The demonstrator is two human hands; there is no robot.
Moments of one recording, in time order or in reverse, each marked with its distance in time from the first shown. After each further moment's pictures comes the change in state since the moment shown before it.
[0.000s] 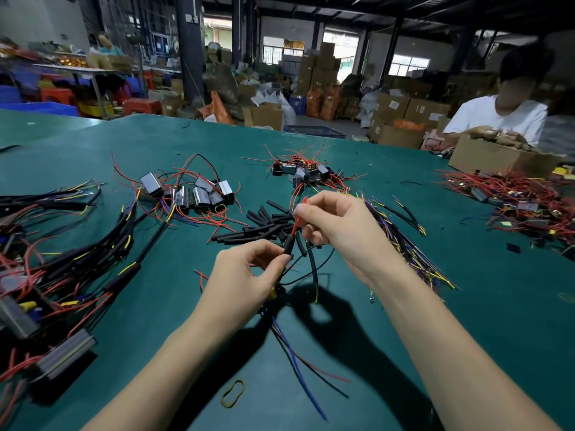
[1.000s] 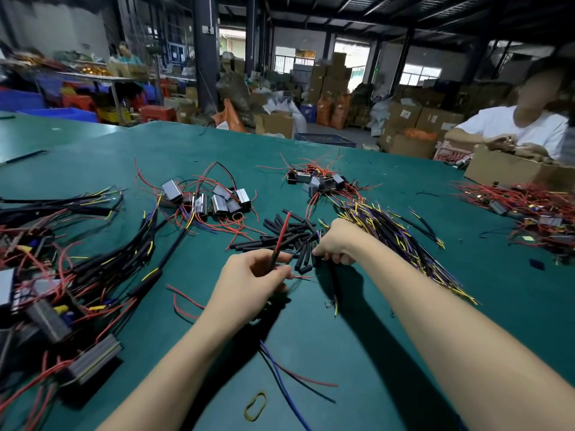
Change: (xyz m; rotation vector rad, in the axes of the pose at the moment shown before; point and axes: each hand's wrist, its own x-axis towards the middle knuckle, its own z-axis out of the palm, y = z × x) left_hand 0.010 -0.013 -0.013 -0.299 -0.062 -0.320; right_hand 0.076 0.039 0.007 -0.966 -0.183 0.687
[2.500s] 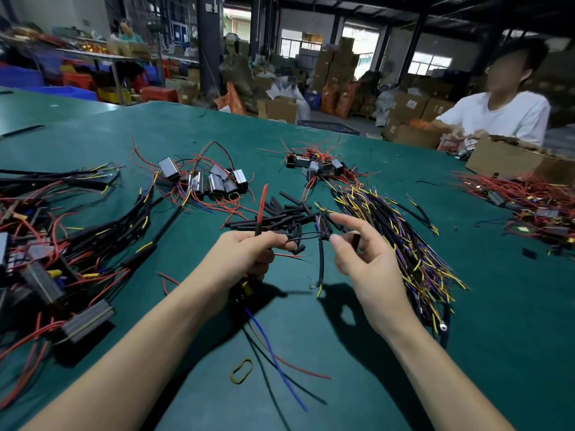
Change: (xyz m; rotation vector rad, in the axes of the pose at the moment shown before) left_hand 0.000 0.005 -0.002 -0.267 -0.149 -0.199; right_hand -0.090 0.068 0.051 1.024 0.397 -0.706
